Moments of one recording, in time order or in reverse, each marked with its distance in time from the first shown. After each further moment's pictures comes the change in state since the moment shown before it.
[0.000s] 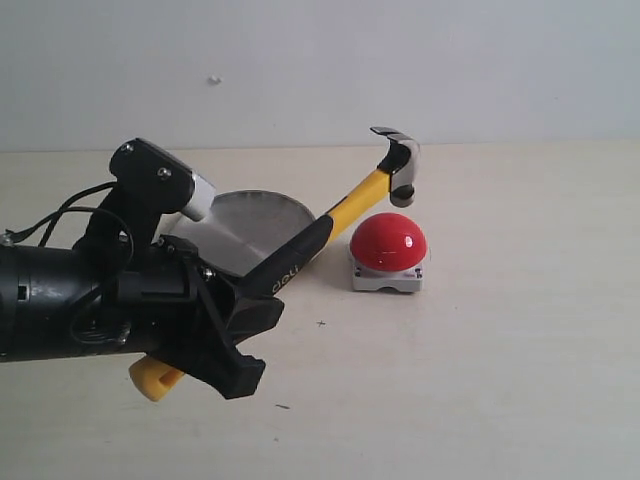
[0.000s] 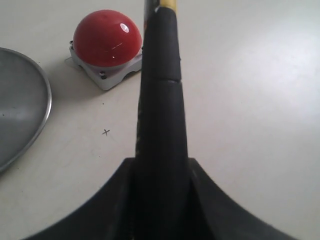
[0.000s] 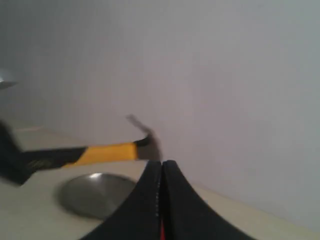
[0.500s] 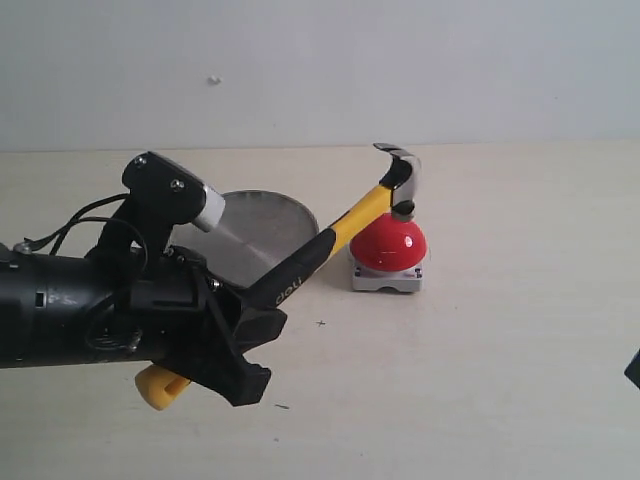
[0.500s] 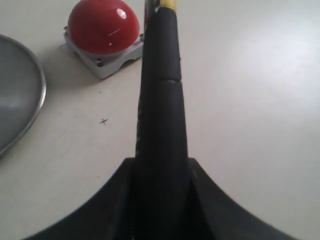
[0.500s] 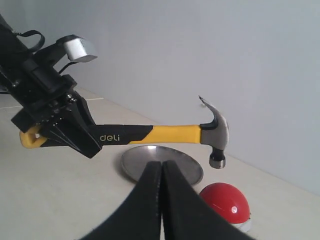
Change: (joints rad) left arm -0.002 0.042 0.000 0.002 0.001 -0.019; right arm 0.000 0.000 0.000 -0.039 0.249 0.068
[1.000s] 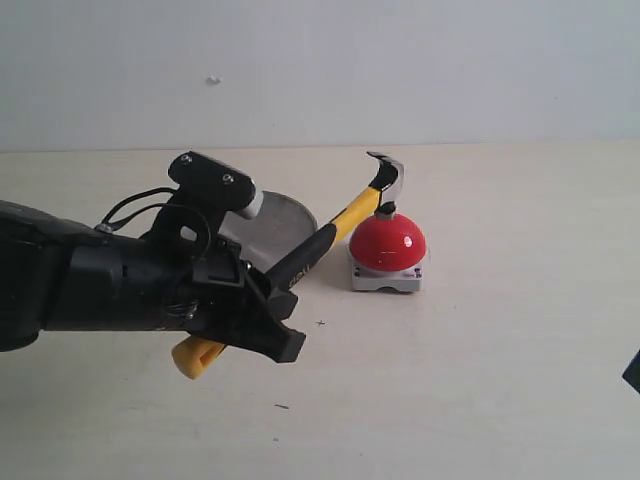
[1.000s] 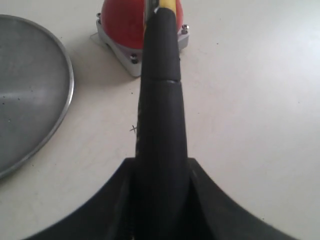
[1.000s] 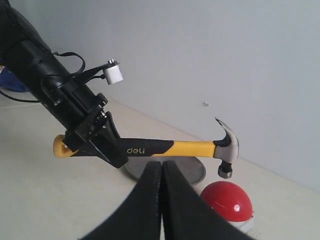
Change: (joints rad) left arm 0.002 0.174 -0.123 -0.007 -0.090 -0.011; right arm -0.005 0.000 0.000 0.000 0.011 0.007
